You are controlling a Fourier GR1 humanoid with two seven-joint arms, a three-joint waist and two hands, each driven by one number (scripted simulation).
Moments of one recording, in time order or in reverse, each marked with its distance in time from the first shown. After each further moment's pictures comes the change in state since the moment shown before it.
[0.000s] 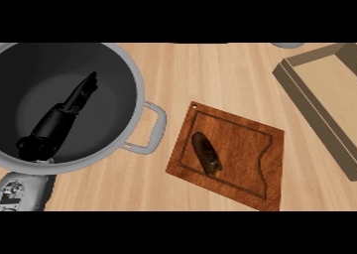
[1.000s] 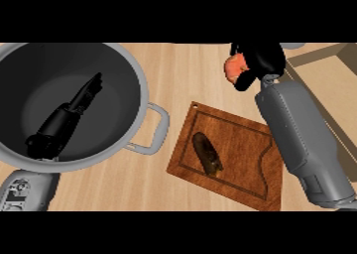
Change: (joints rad) left arm -0.010 -0.005 -0.018 0.027 -0.005 0.007 -0.005; right arm 0.130 0.331 0.348 -0.137 0.072 0.189 -0.203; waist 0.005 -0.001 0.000
